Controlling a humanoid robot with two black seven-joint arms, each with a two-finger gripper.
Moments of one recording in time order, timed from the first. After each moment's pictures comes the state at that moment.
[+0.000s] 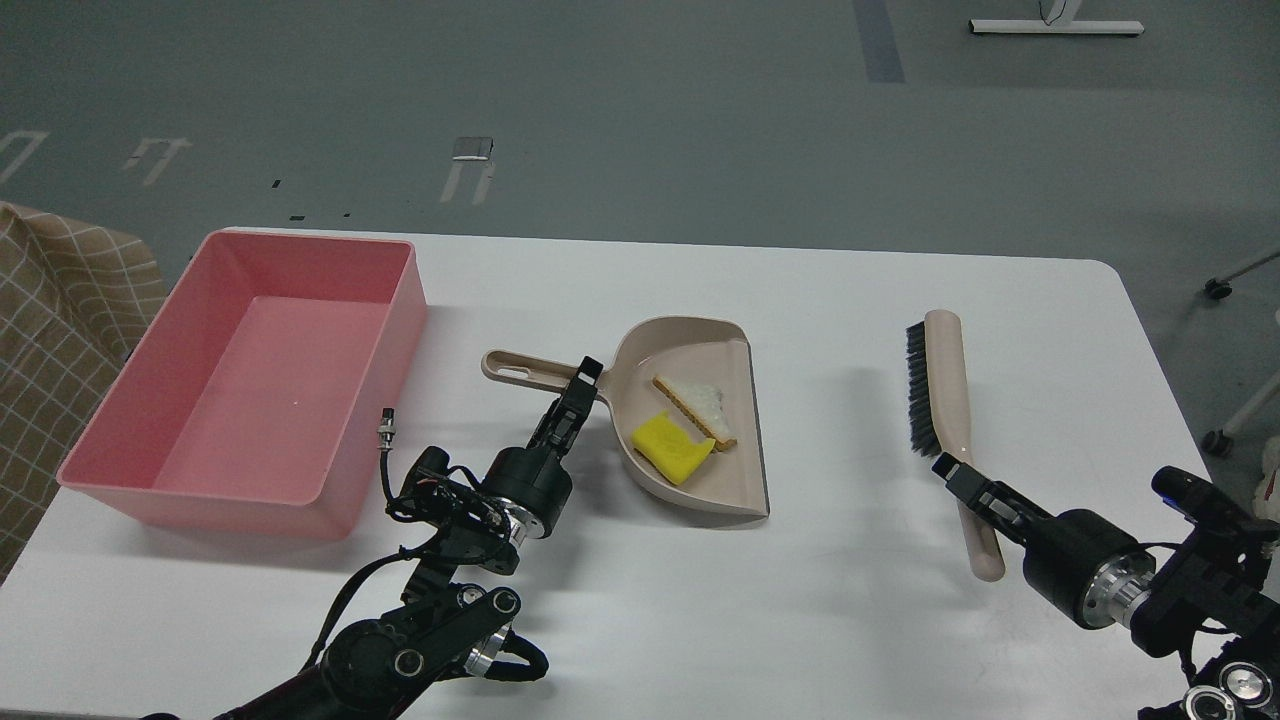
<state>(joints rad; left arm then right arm) -0.28 0.00 -0.69 -0.95 1.24 0.49 -0.42 -0.20 -0.25 1.48 1.67 -1.93 0.49 -0.04</state>
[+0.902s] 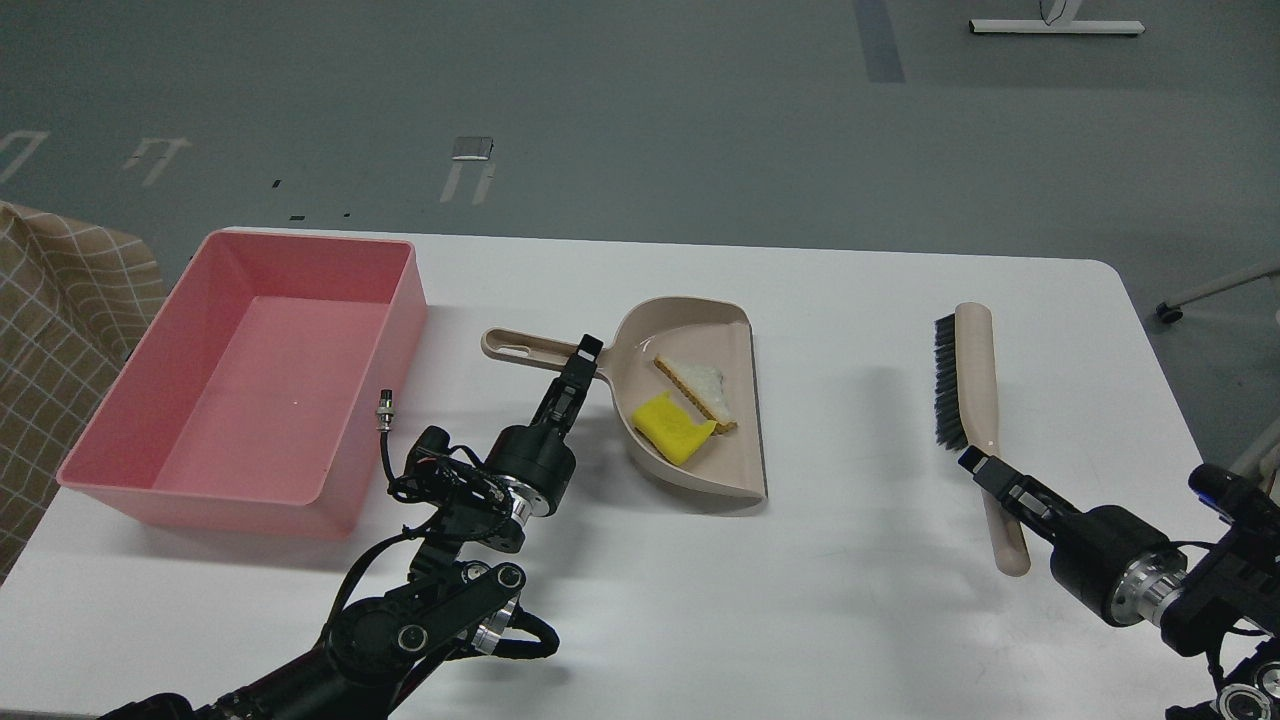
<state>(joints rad) -0.33 0.00 -0.69 -0.96 1.17 0.49 -0.41 -0.21 -0.28 1.51 1.67 -1.88 0.49 -0.04</state>
